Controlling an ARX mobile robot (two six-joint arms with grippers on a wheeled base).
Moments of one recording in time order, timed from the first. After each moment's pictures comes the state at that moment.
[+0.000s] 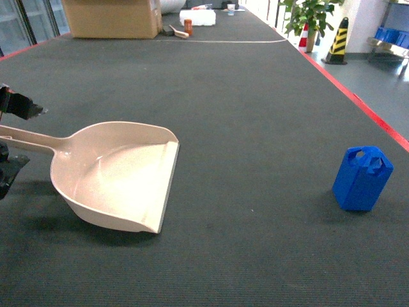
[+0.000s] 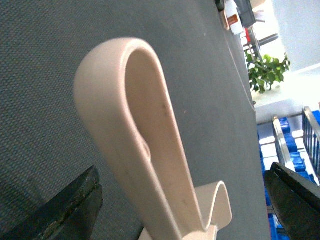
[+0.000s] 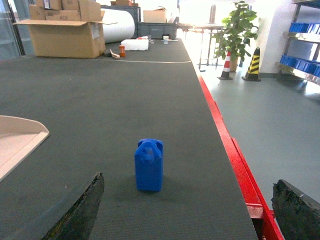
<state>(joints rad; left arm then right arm) 0.13 2.07 0.81 1.04 0.10 -1.04 0.00 0.00 0.01 0.00 0.00 0.00</state>
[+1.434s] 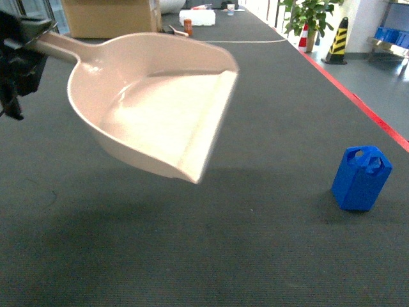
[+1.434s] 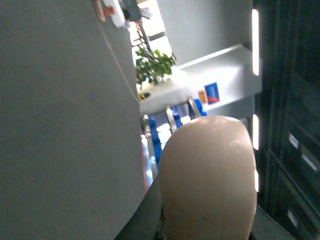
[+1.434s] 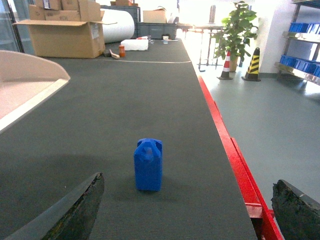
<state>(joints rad) 0.02 1.95 0.87 1.29 0.25 -1.29 0.00 0.00 0.01 0.00 0.00 0.00</state>
